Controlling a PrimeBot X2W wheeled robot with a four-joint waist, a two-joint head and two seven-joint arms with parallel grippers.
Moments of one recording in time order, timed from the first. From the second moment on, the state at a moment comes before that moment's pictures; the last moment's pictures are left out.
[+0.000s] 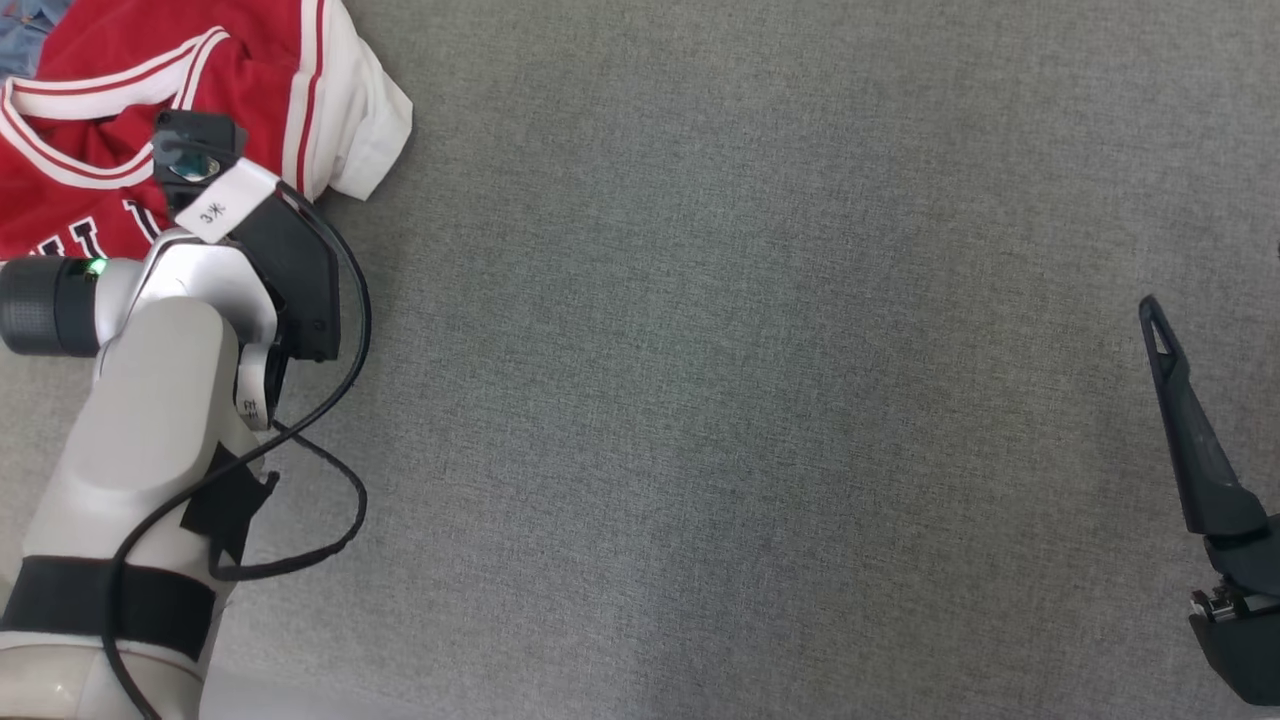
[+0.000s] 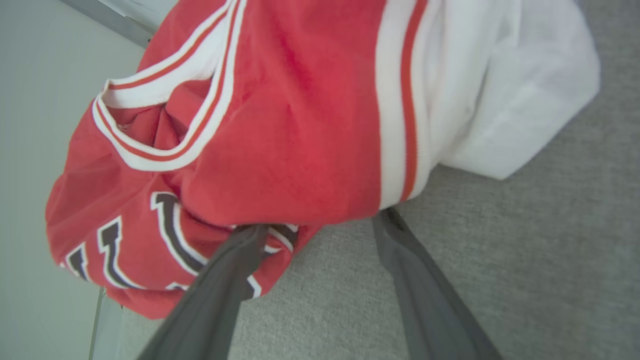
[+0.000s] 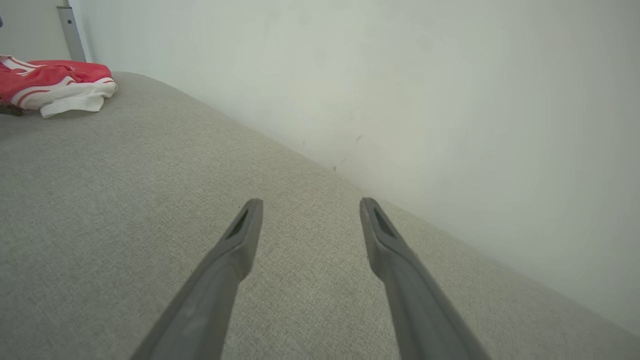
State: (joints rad) left arm -0.97 0.16 -0.33 0.86 -0.09 0.11 0.39; right arm 0.01 -0.51 -0.04 -0.75 0.05 -0.06 0.31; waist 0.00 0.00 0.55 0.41
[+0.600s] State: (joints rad) left arm -1.04 0.14 -0.31 1.01 -0.11 0.10 0.33; right arm 0.01 -0.51 -0.04 -0.75 0.07 -0.06 0.35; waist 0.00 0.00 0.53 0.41
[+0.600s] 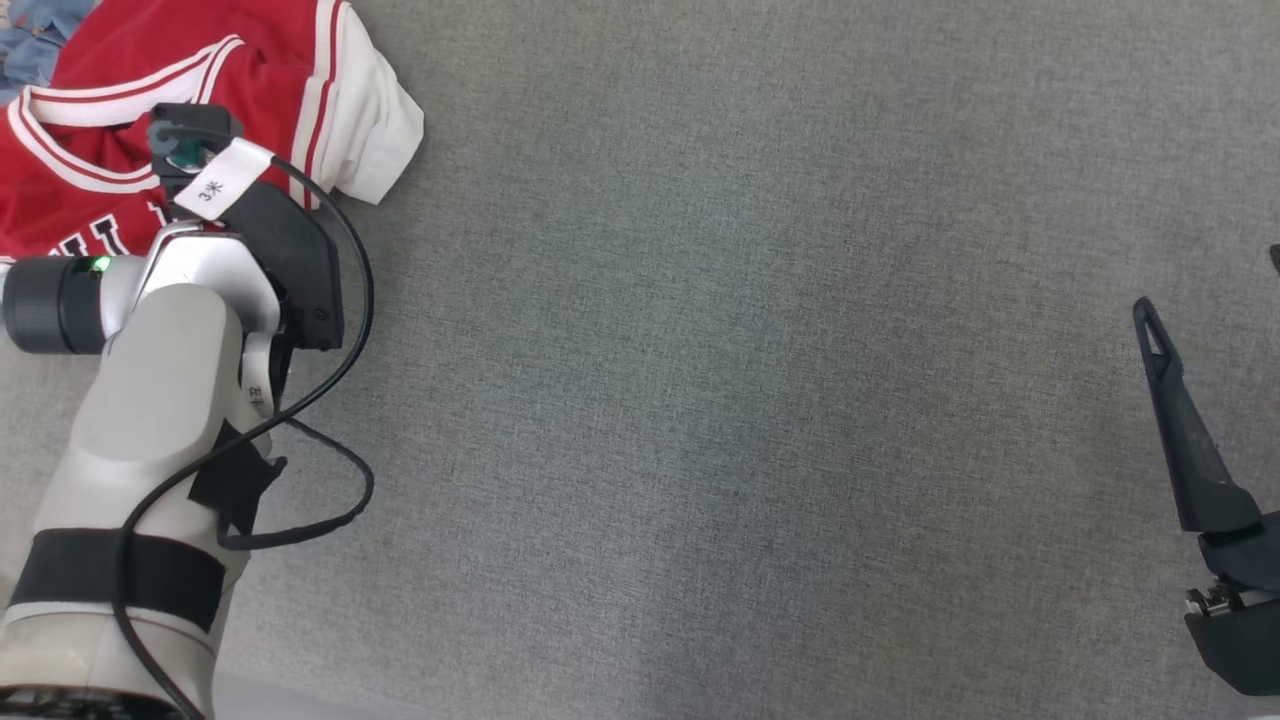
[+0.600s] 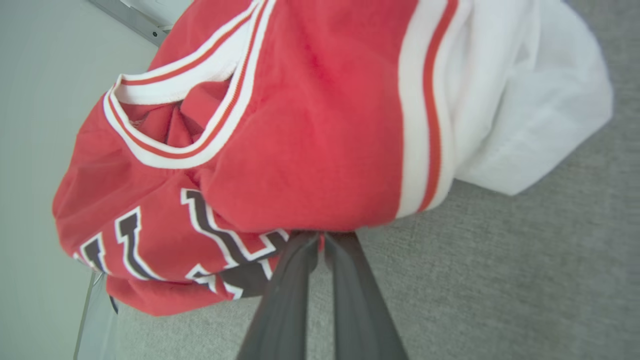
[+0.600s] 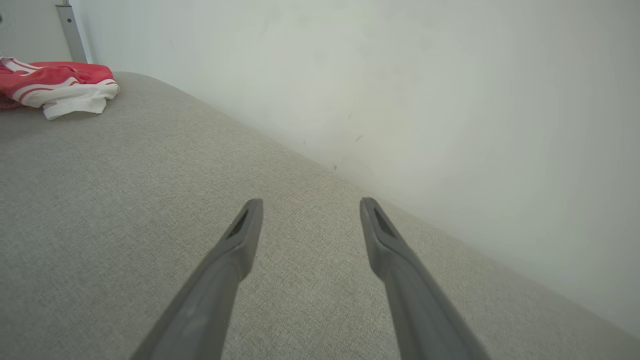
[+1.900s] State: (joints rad) left arm -1.04 0.03 -0.40 1.04 -0.14 0.02 0.12; right arm -0.07 -0.27 0.17 -0.39 0.18 -0.07 0.13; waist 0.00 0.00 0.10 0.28
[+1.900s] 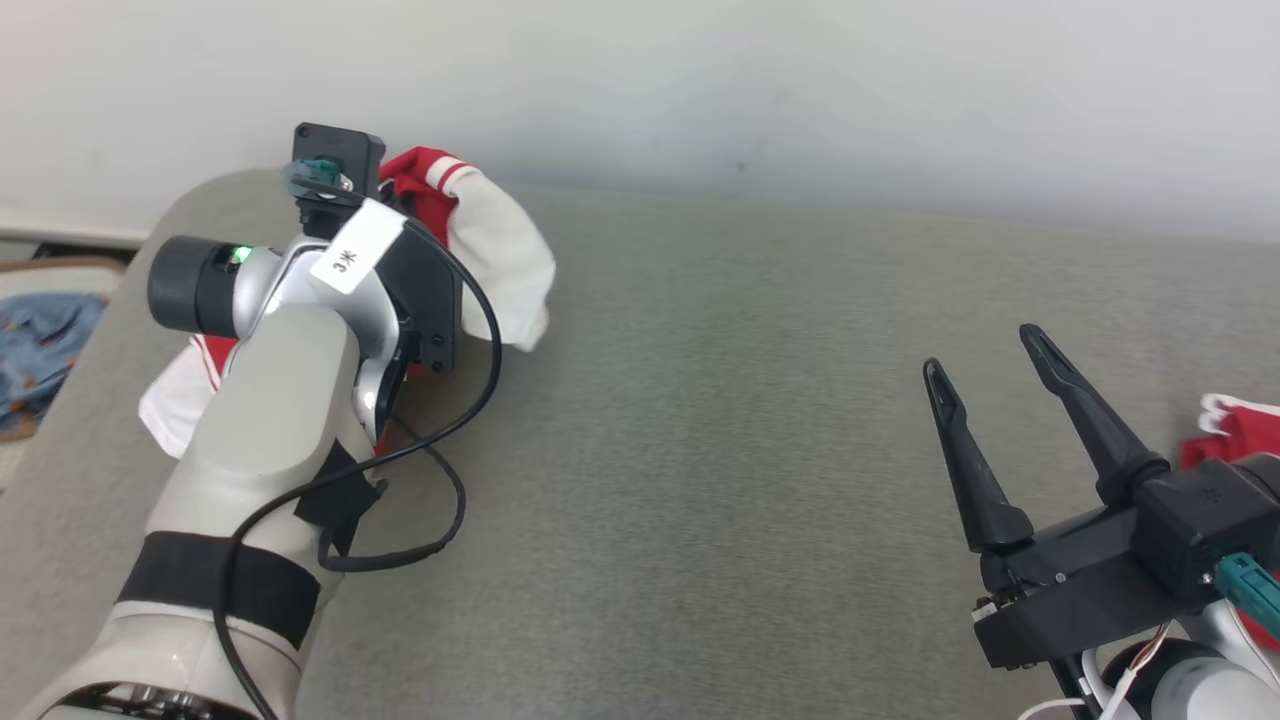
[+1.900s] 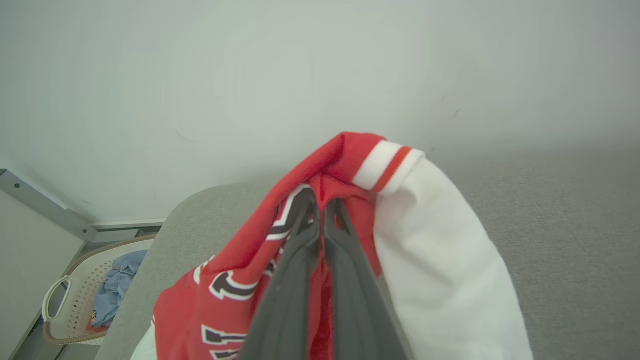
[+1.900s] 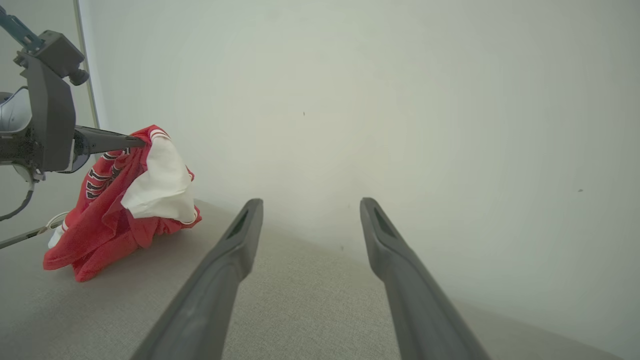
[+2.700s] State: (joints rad) left arm -0.92 0.03 -0.68 0.68 -0.30 0.02 0.18; right arm -0.06 -0.25 0.18 -0.38 0.18 -0.08 0.07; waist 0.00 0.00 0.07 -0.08
